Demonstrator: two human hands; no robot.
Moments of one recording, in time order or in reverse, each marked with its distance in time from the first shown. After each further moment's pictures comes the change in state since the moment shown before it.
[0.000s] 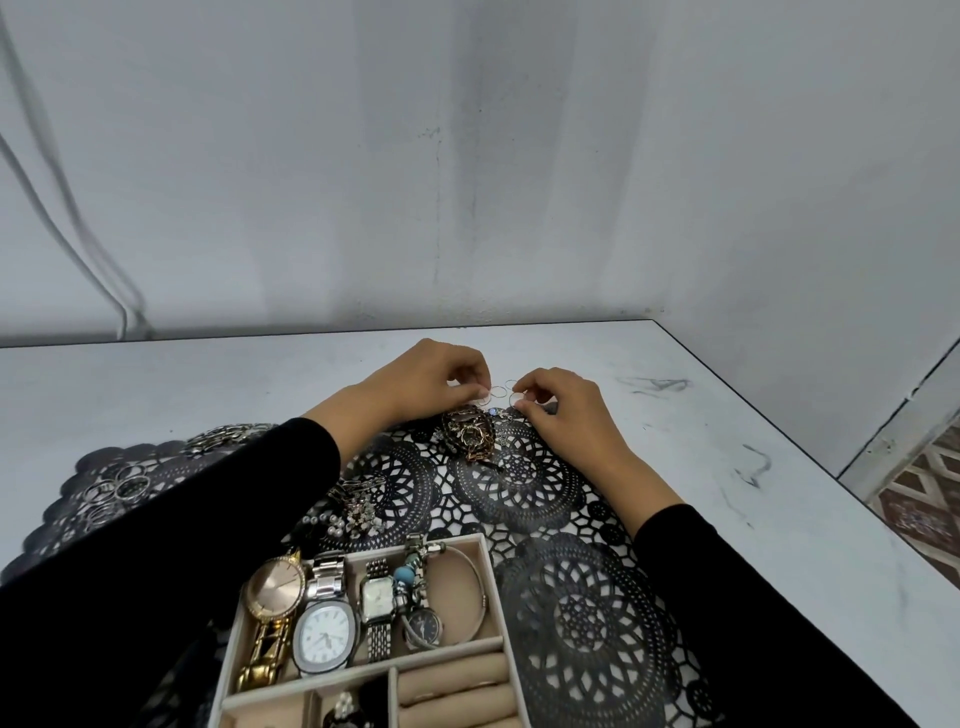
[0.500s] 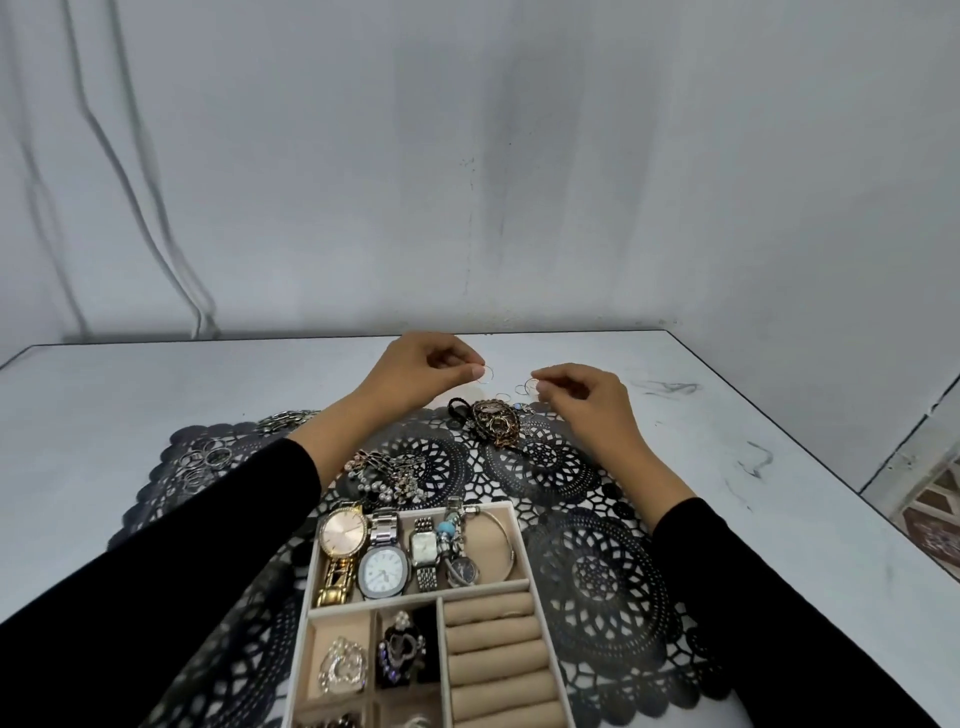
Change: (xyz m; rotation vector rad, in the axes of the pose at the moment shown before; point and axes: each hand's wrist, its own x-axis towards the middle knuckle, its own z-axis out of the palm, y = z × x) left_hand -0.063 0.027 -0.029 -0.358 0.304 -0.213; right_hand -0.020 -0.037 -0.013 0.533 0.048 0.267
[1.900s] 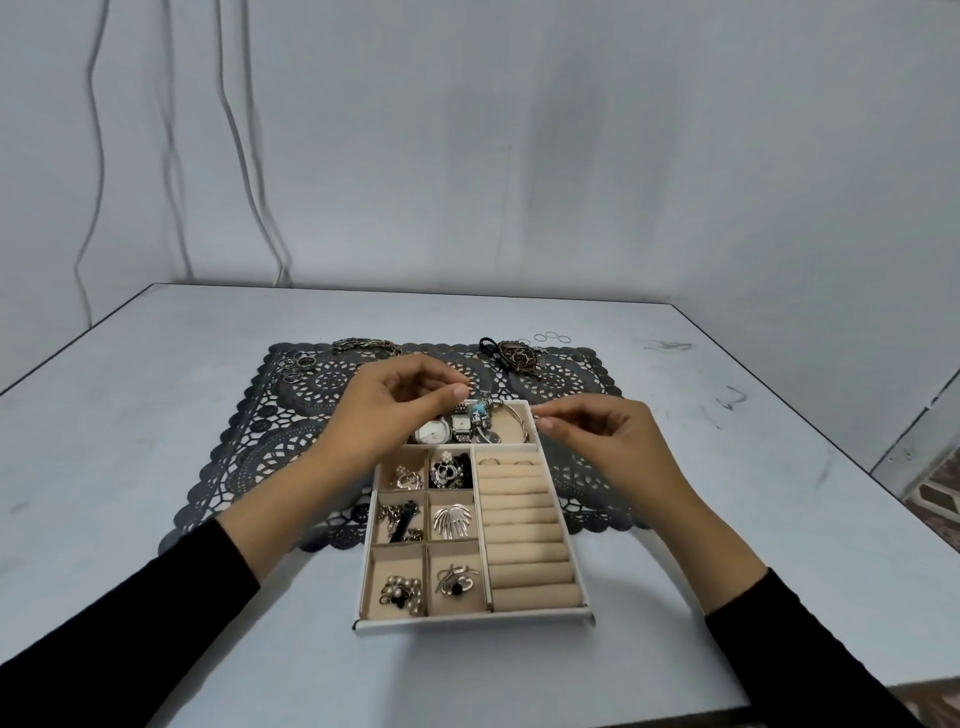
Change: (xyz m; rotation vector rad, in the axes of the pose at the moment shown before) left_hand -0.204 0.057 -0.010 -0.335 0.183 -0.073; right_hand -0.181 -0.059 -0.011 0.104 -0.204 -0.142
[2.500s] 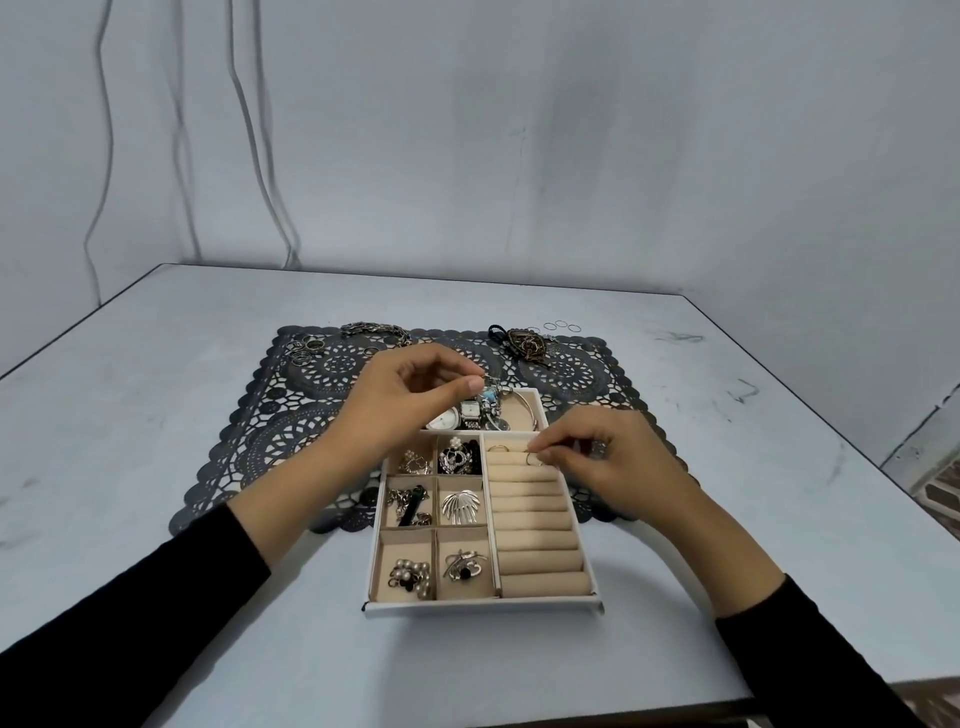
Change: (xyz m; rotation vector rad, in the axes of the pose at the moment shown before) left_hand -0.006 0.004 0.002 0.000 -0.017 0.009; right_hand -0.005 0.007 -0.003 -0.471 -0.232 -0.217
